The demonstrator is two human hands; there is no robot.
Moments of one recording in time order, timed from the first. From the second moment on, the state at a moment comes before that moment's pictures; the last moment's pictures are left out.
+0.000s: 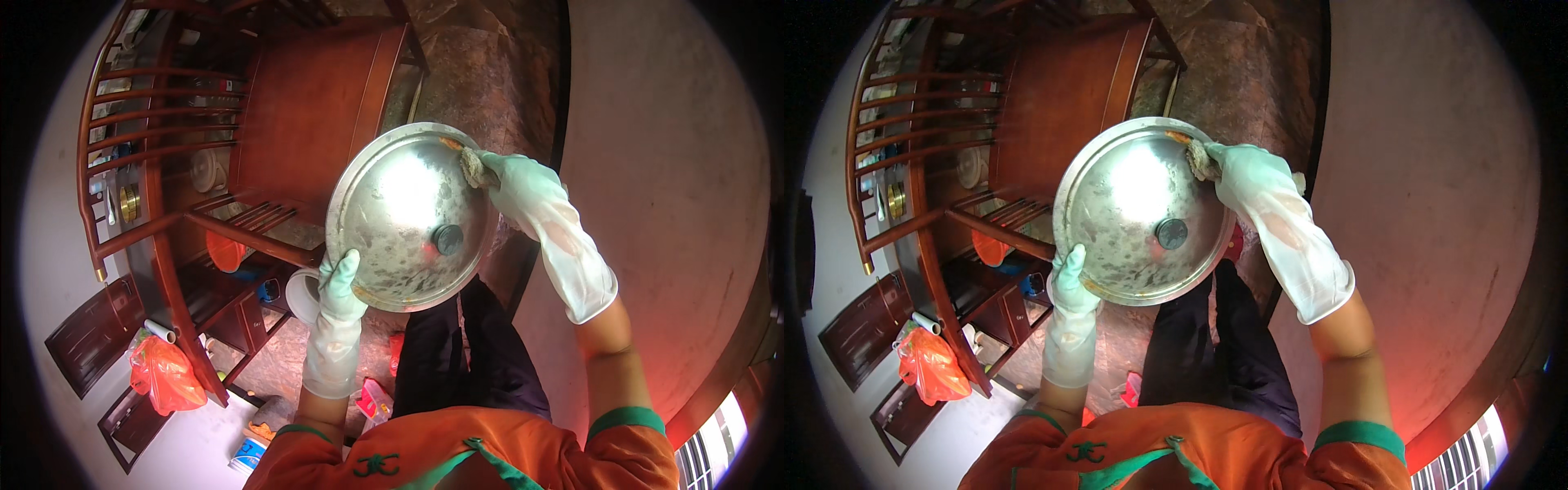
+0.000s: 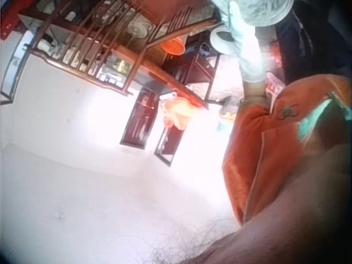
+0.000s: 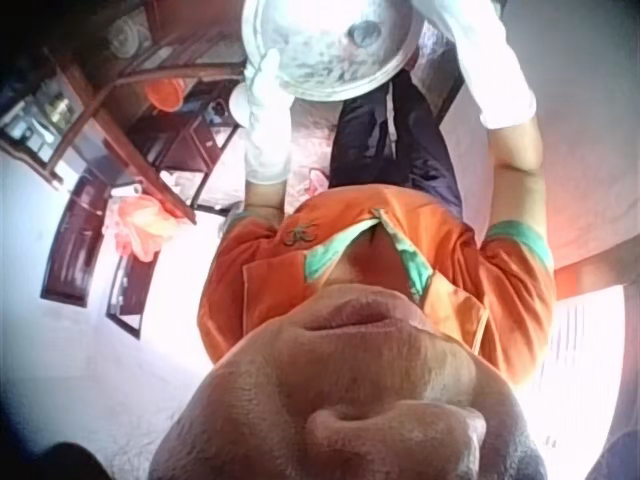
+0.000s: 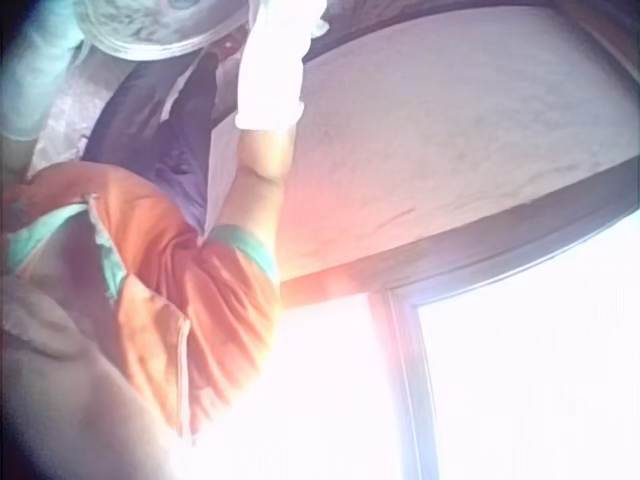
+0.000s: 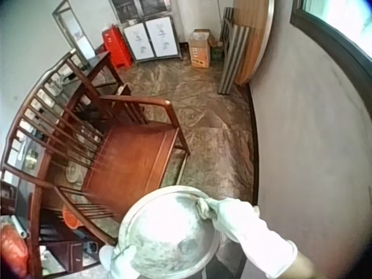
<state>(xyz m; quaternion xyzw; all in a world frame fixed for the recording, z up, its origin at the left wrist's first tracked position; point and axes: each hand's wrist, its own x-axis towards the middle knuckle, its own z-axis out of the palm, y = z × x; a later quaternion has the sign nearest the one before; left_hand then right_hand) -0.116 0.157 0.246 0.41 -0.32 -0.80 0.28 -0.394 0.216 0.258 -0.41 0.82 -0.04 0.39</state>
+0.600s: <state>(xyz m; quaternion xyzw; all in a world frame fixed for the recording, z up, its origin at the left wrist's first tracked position) -0.125 0.139 0.222 0.37 -0.41 -0.81 0.20 -0.312 0.174 0.305 -0.60 0.78 -0.07 0.17</state>
